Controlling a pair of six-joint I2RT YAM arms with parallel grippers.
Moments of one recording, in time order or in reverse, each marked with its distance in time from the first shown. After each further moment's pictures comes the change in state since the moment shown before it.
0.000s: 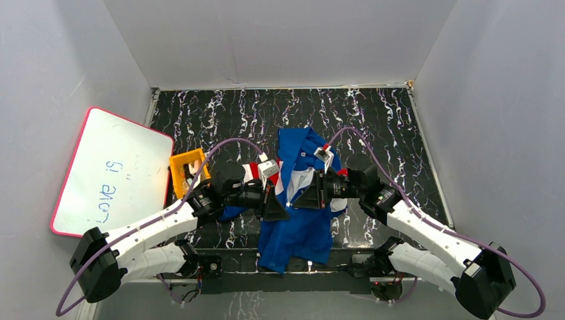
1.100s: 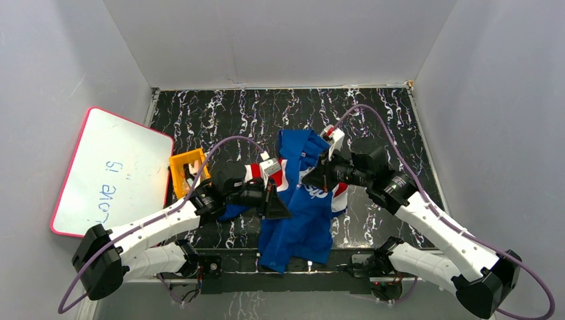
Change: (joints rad) left arm 0.001 0.029 0.000 0.052 0.019 -0.010; right arm 0.008 -0.011 0.290 -0.361 0.312 -0.366
